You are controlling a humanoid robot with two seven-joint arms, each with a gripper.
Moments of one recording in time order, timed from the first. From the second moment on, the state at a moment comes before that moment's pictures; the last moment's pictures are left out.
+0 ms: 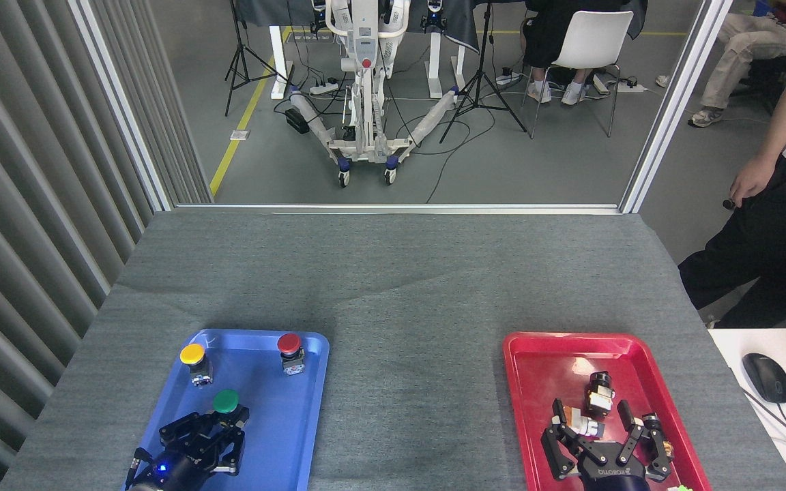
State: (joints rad) left arm -0.19 0.37 -0.33 -1.02 -1.21 -0.29 0.22; right arm 0.14 -0.01 -0.04 -1.52 1.45 -0.04 -0.16
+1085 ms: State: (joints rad) left arm -0.32 0.20 -0.64 -1.16 -1.25 -0.26 0.23; right arm 0.14 -0.02 -0.05 -1.52 1.45 -0.05 -0.16
